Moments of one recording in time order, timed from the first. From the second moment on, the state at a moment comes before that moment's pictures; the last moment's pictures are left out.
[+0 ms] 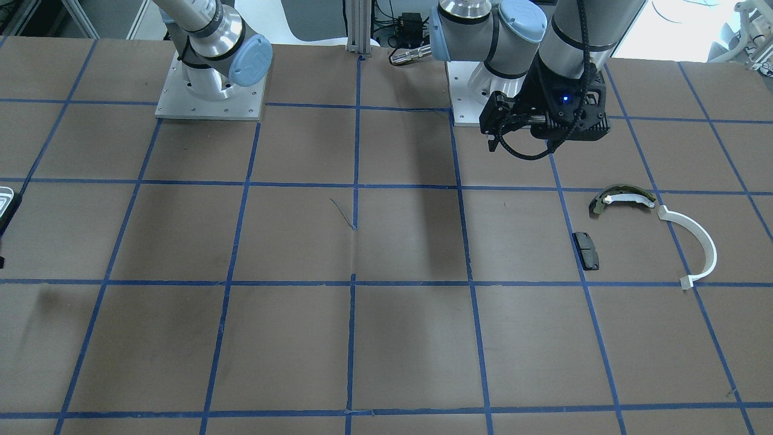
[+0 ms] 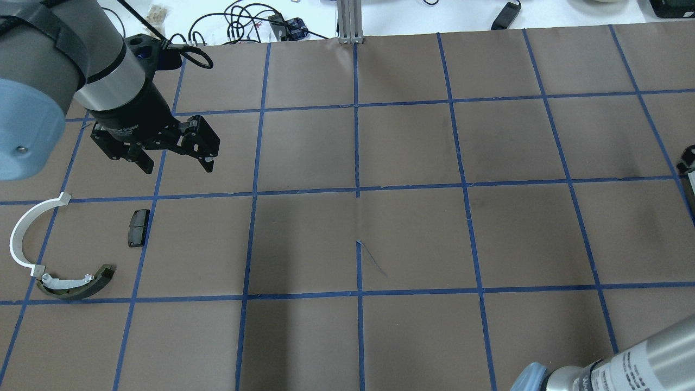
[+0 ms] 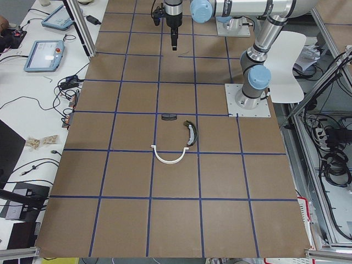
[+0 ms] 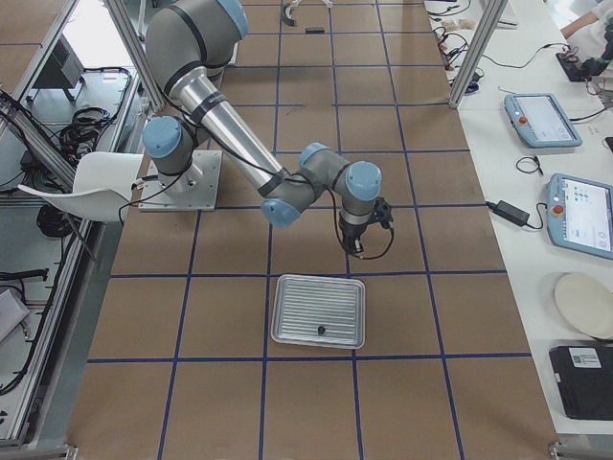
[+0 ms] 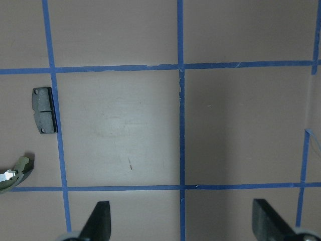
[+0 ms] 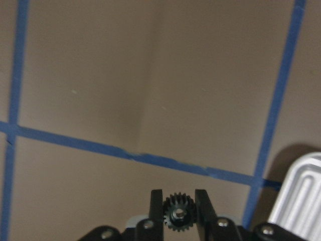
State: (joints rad) left arm -1.55 -1.50 -1.69 -1.57 1.58 0.03; right arm 0.95 -1.18 1.72 -2.12 -1.57 -0.83
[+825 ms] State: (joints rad) left arm -1.55 -1.51 -1.69 -1.57 1.58 0.03; right arm 1.78 -1.25 1.93 -2.37 -1.55 0.26
